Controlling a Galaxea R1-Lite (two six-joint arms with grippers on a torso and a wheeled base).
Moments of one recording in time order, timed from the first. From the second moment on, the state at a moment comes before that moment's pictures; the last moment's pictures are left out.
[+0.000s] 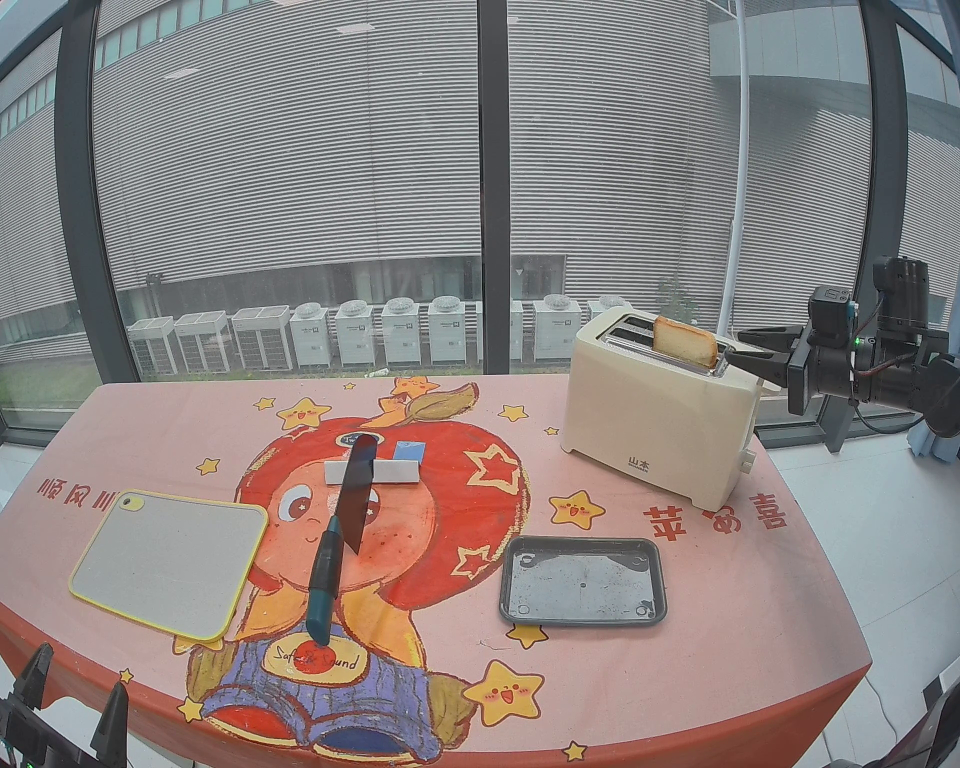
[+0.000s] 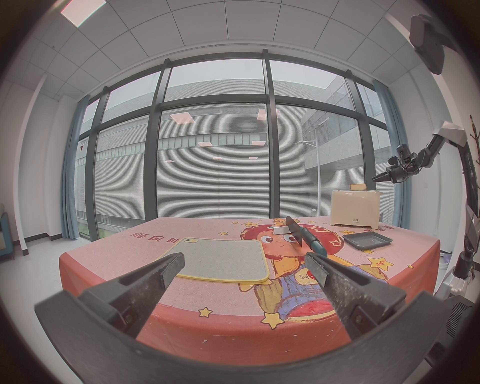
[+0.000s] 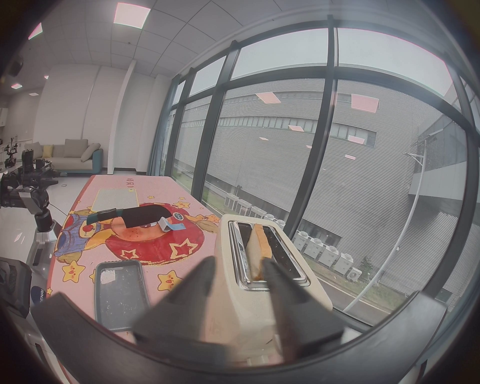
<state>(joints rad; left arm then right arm) -0.01 0.04 -0.02 0.00 0.00 0.00 0.06 1.75 -1.06 -0.34 0.60 -0.46</state>
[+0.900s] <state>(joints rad) -0.01 0.04 -0.02 0.00 0.00 0.00 0.06 1.60 -0.90 -0.56 0.42 -0.25</state>
